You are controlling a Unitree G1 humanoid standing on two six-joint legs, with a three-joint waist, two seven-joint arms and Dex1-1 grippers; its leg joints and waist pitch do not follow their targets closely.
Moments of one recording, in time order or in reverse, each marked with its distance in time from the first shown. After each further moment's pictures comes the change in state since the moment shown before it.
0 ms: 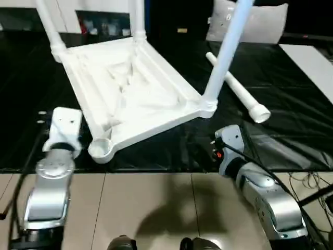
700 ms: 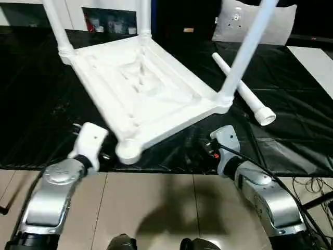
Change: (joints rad) left arm 0.041 0.084 -0.164 -0.015 -0.191 0.049 -0.429; right arm -0.031 -0.020 0.026 0.040 -0.012 0.002 0.027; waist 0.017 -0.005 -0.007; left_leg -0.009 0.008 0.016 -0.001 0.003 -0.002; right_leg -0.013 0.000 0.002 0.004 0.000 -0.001
